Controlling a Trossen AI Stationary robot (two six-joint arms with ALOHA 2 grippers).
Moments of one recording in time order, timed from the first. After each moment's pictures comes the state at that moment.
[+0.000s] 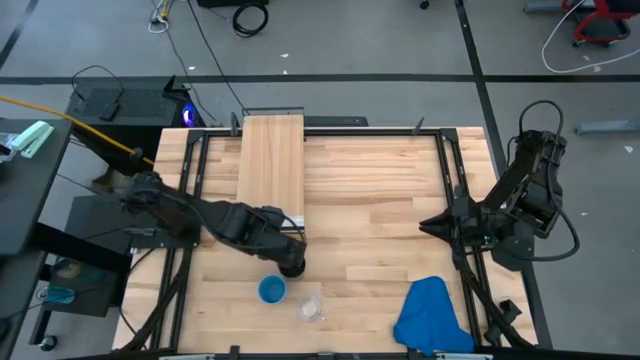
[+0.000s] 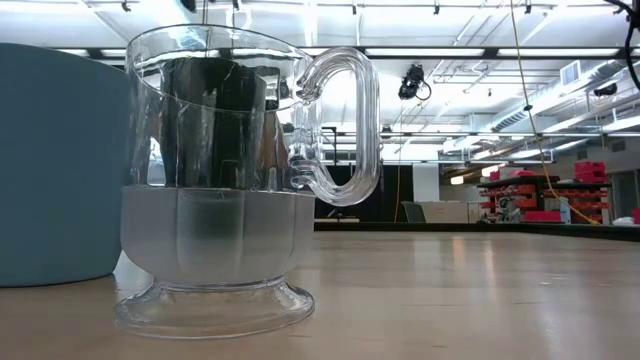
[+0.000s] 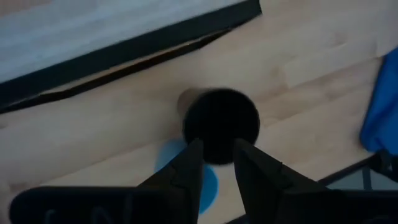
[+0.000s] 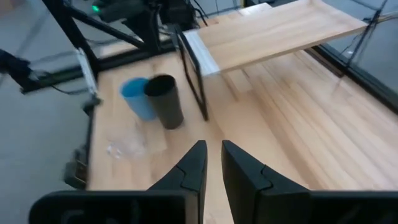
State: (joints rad) left arm -0.39 1.70 1.74 -1.32 -0.18 -1.63; right arm 0.98 1.01 1.25 -1.19 0.91 1.03
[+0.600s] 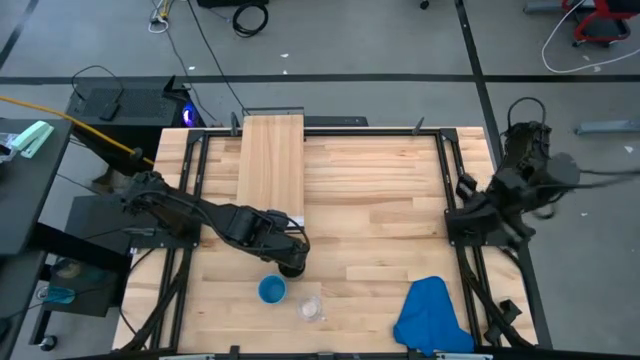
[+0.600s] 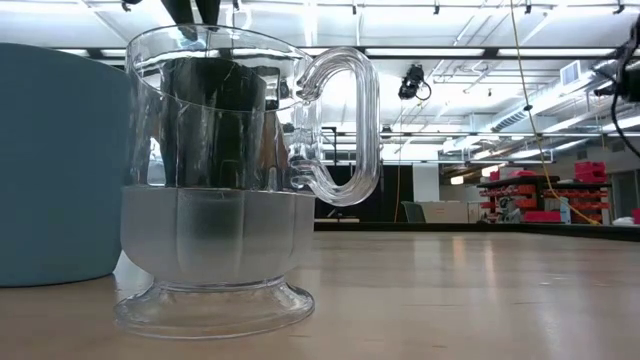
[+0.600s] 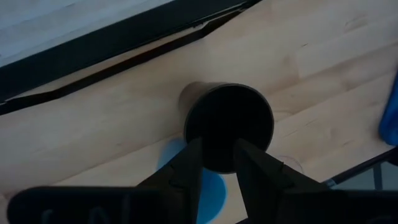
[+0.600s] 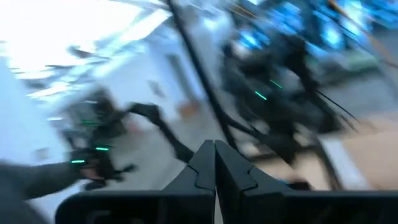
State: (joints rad) left arm -0.37 1.70 1.64 -1.23 -0.13 -1.58; right arm 1.04 0.57 0.91 -0.21 0.69 0.33
